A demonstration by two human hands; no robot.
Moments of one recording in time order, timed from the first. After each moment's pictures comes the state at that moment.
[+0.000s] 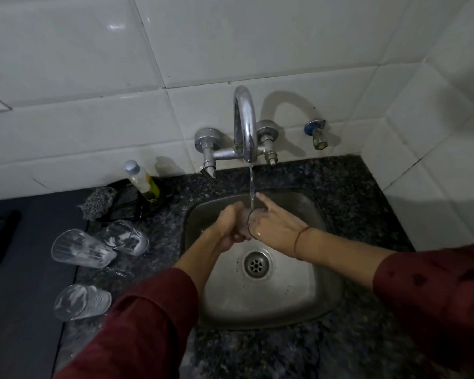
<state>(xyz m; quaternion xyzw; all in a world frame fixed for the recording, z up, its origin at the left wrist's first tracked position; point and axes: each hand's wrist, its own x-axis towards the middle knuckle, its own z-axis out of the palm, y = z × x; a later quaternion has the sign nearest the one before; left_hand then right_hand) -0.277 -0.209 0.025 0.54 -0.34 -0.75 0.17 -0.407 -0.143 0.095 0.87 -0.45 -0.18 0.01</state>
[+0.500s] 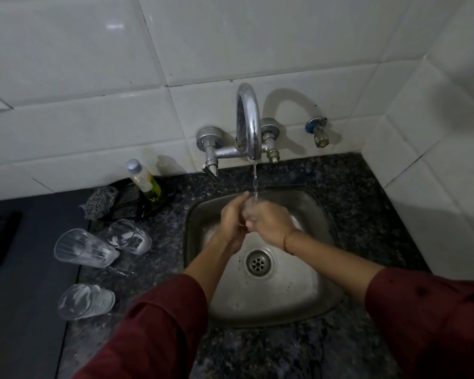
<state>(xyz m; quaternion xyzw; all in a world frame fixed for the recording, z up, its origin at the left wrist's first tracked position) -0.284 -0.194 0.035 0.48 -0.29 -0.76 0.33 -0.388 -0.144 0.103 0.71 -0.67 0.07 -0.22</state>
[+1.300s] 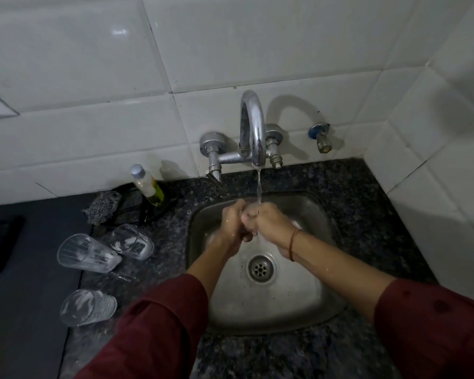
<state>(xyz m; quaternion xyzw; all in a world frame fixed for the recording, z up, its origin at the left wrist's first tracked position) -0.277 -0.204 0.034 0.52 -0.37 -0.72 0.27 -0.373 -0.153 0.111 0.53 -0.69 0.21 -0.43</state>
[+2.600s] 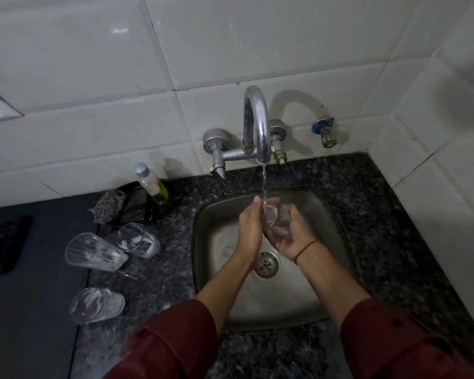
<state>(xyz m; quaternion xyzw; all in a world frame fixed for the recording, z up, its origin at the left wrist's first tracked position) -0.297 -0.156 0.062 0.47 -0.41 -0.67 0.40 -0.398 -0.145 0.036 -0.12 -0.47 0.55 -0.68</state>
